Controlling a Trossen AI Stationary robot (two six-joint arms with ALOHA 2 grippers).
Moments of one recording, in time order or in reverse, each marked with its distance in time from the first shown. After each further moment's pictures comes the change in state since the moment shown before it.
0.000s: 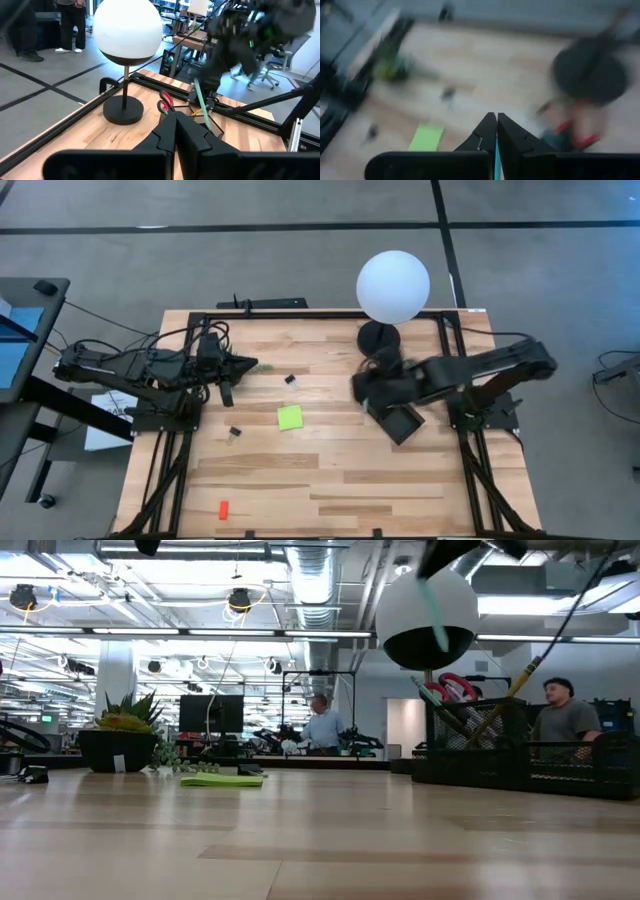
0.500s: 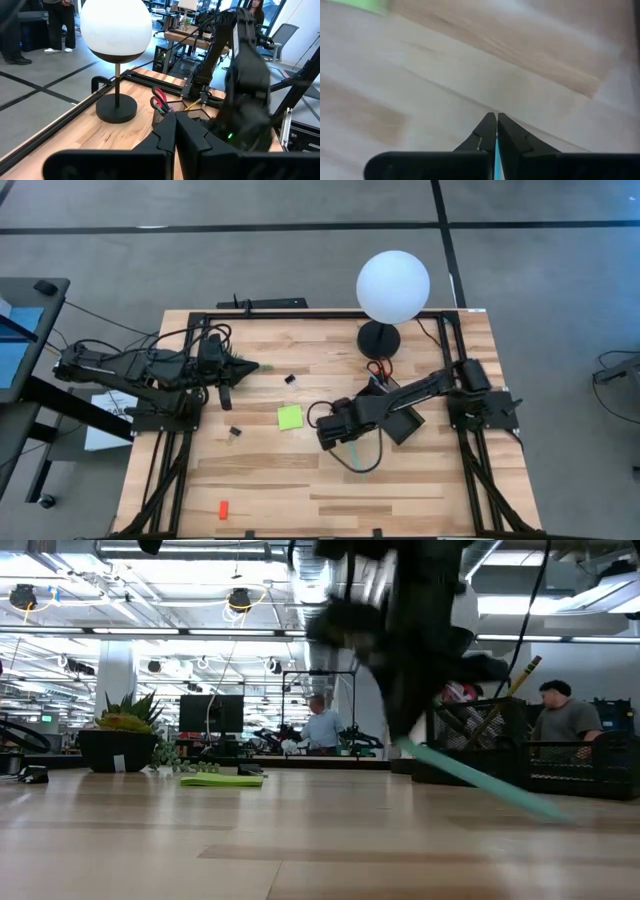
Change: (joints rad) left arm 0.000 0.000 0.000 -0.007 0.052 0.029; right arm -0.007 0.530 -0.003 0.233 -0.662 0.070
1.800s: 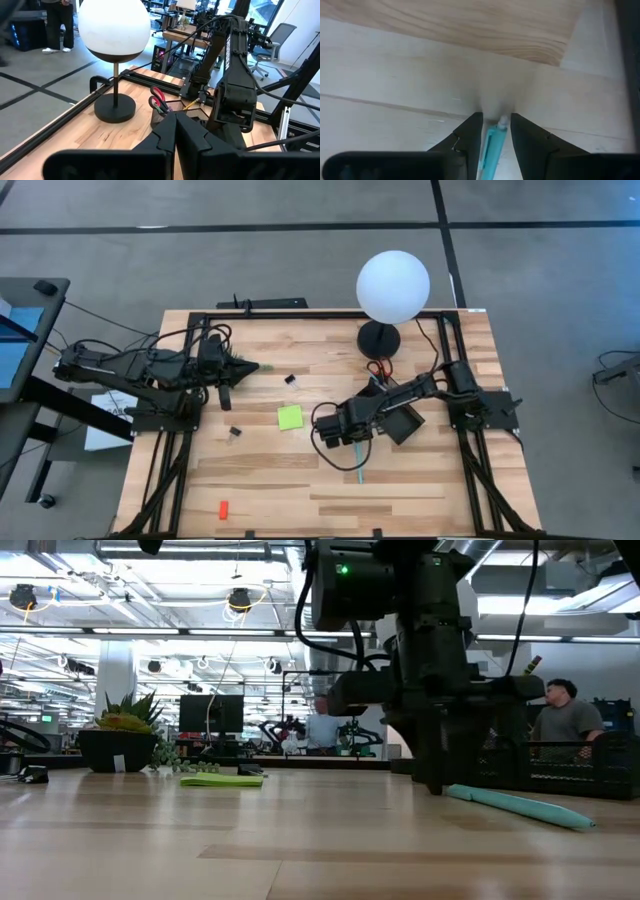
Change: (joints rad) left arm 0.000 0.000 0.000 -0.001 0.009 0.000; right arm -0.039 0.104 0.003 -0.103 -0.133 0.148
